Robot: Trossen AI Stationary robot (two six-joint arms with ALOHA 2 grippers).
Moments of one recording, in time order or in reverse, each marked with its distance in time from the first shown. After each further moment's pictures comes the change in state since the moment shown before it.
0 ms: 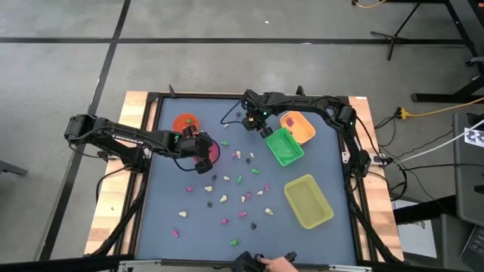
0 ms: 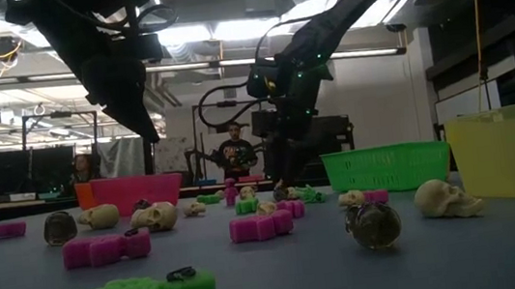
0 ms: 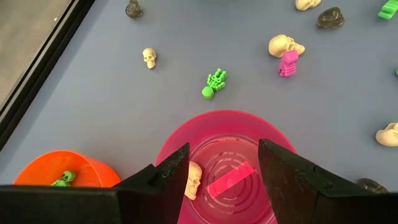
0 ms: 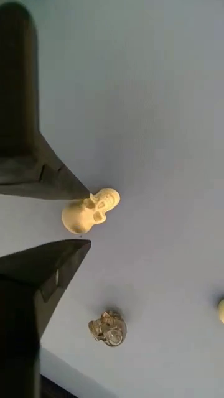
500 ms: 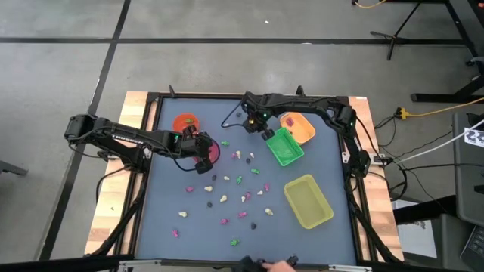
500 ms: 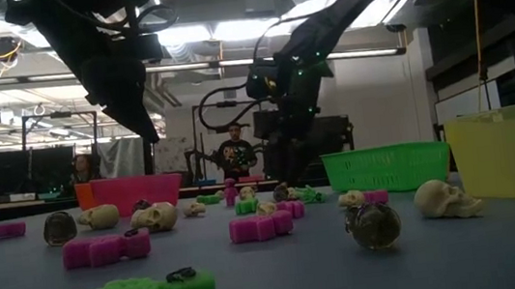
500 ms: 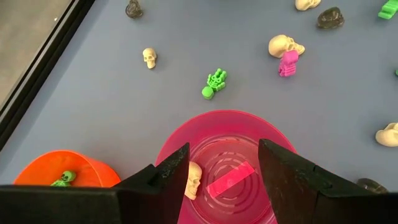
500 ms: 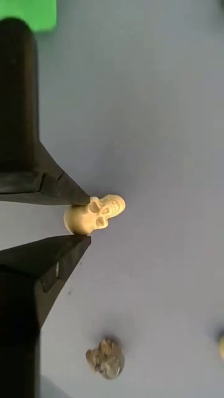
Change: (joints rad) left arm 0.000 0.000 0.000 0.000 0.000 0.000; right arm 0.027 -0.002 0.001 -0.068 0.005 0.010
